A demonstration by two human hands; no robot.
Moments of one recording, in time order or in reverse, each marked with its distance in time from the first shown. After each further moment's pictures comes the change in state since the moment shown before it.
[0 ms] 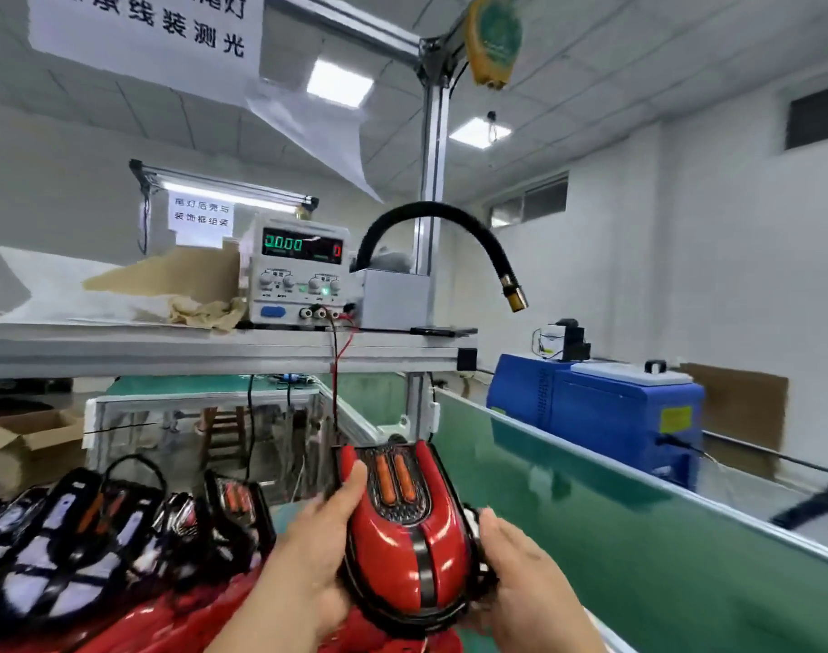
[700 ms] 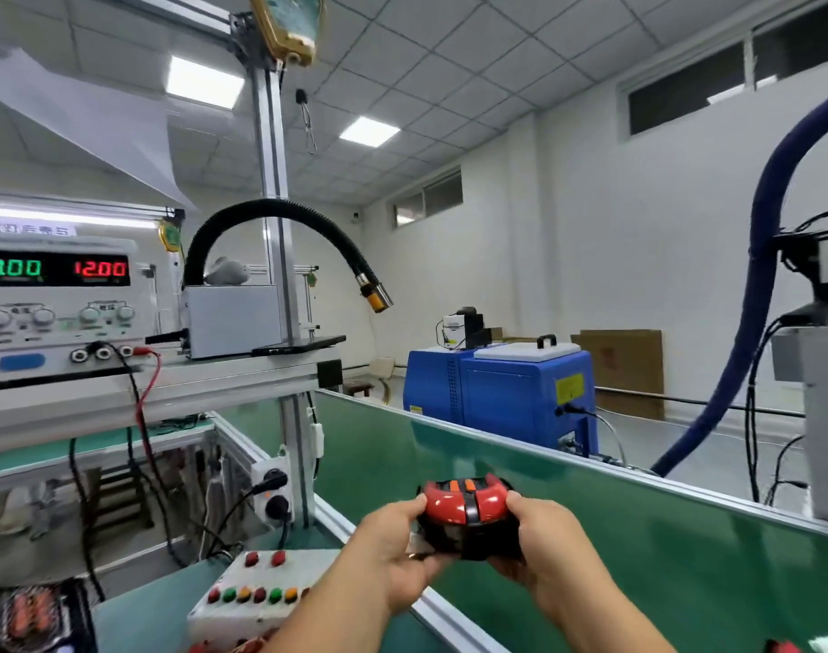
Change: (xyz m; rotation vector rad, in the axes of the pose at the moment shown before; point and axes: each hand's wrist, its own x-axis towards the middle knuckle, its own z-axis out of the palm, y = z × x) left_hand 0.097 -0.094 0.180 0.042 -0.110 -0.397; right_hand 0.077 -0.037 -0.175 -0.013 0.485 0.073
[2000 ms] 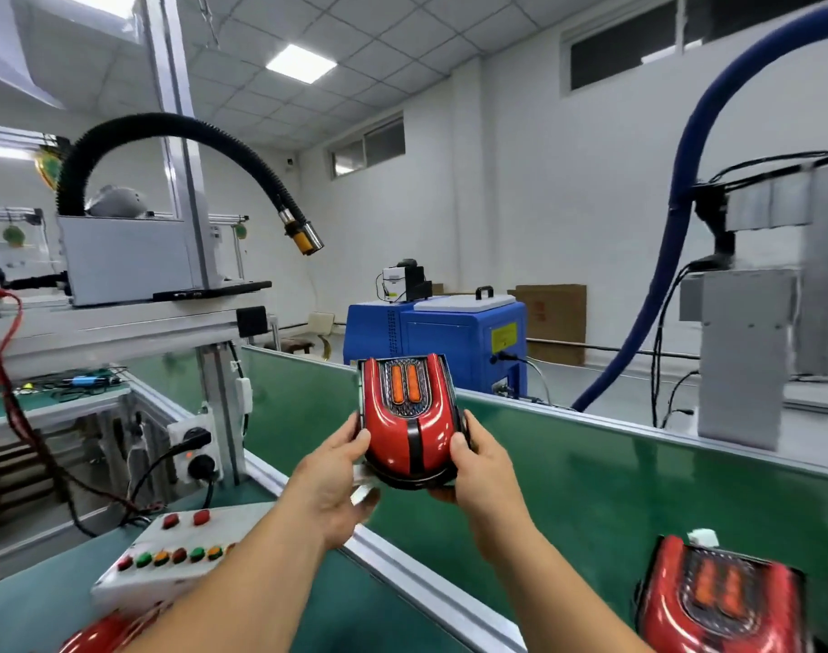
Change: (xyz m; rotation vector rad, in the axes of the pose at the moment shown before) left_hand 0.033 -0.008 -0.005 0.191 -0.098 0.204; right_hand 0.005 0.012 -0.007 -0.139 0.000 -0.327
